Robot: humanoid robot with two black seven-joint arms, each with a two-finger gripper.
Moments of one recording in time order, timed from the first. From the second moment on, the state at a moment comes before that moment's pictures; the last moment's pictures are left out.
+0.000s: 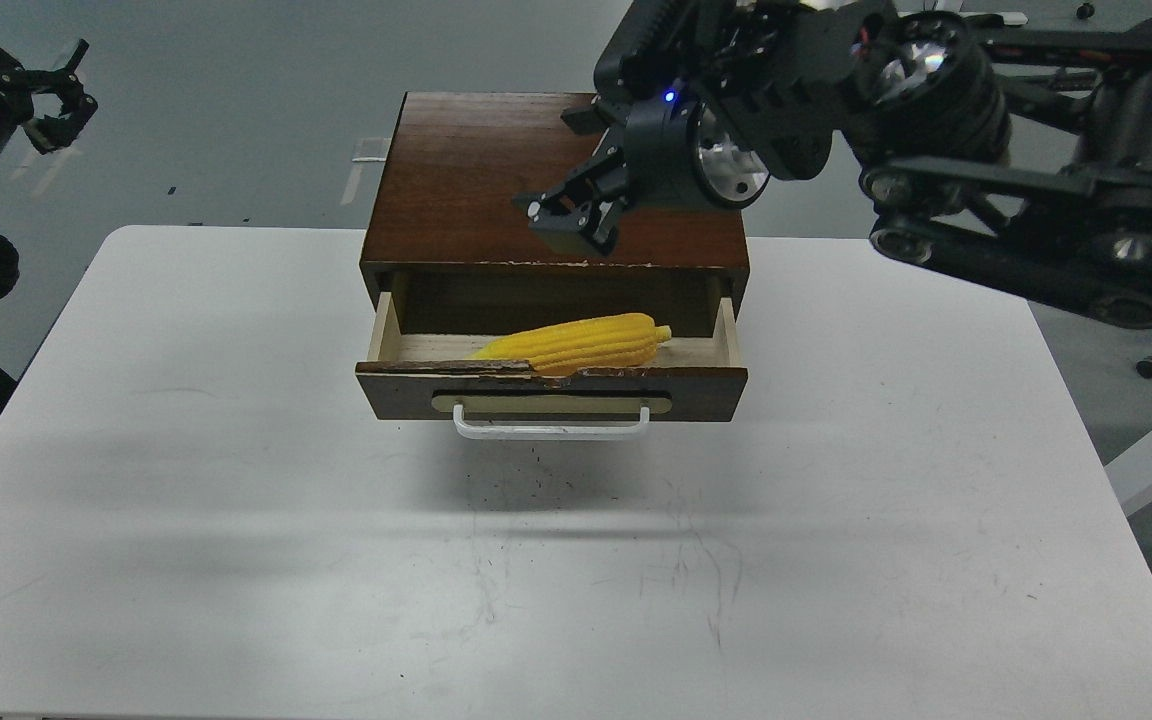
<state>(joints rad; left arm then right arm) -1.01 0.61 -0.58 -0.41 -0.19 -0.49 -0.23 1.61 -0.45 0.15 1.44 -1.62 0.49 -0.02</state>
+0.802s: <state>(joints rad) -1.18 0.54 -0.59 -0.69 0.33 -0.49 -0.27 1.47 -0.84 0.32 0.91 -0.22 0.49 -0.02</state>
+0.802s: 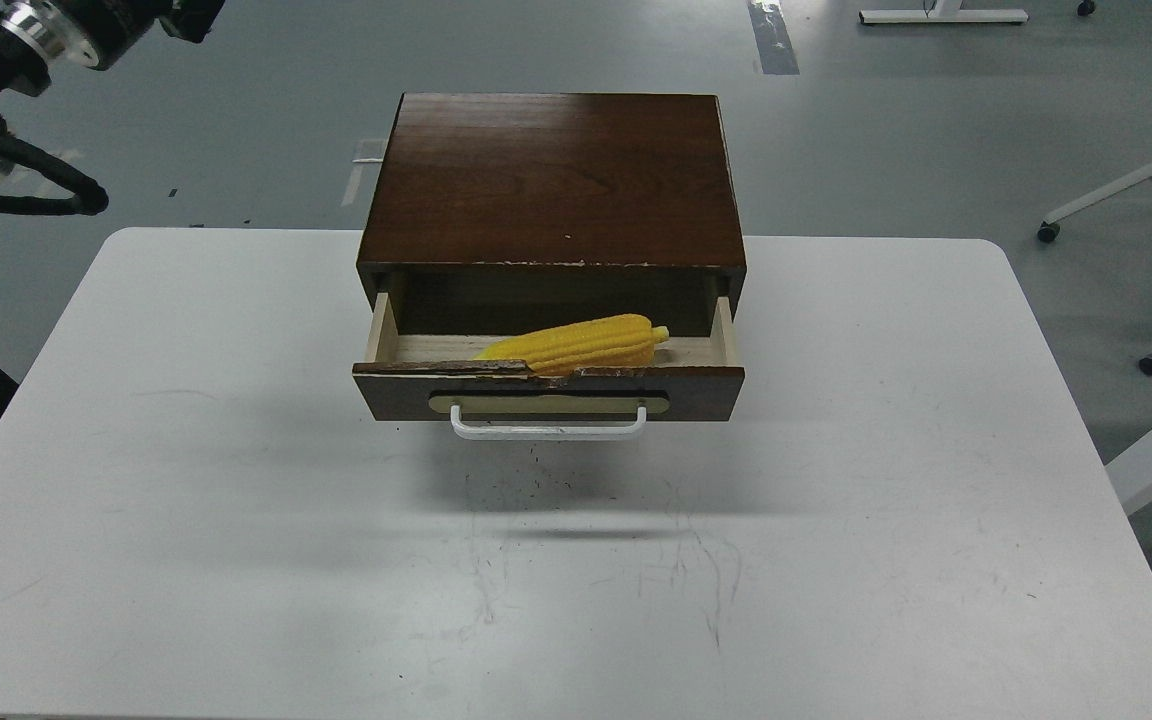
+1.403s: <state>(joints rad) -1.16 0.53 -0.58 -1.38 1.19 -0.49 -0.35 1.04 -0.75 0.38 0.50 0.39 0.49 -0.02</state>
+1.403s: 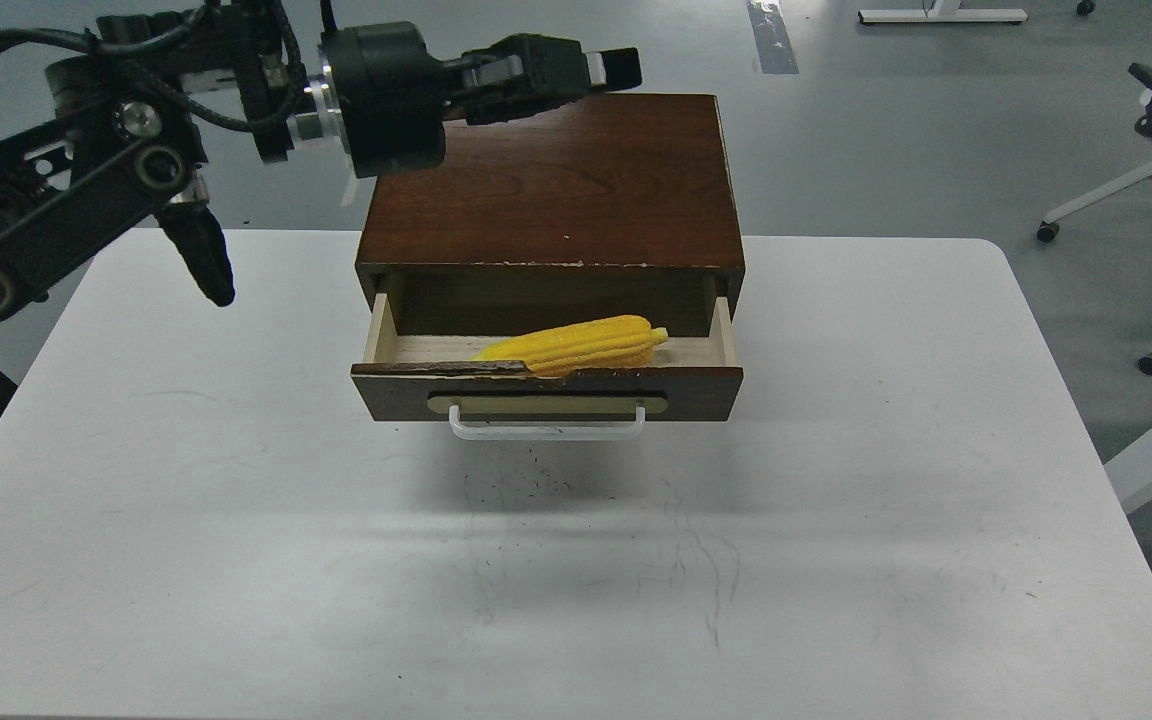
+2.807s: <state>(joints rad) -1.16 0.57 -0.13 -1.56 2.11 -0.49 -0.34 0.85 -0.61 0.57 0.40 0.47 0.49 -0.01</state>
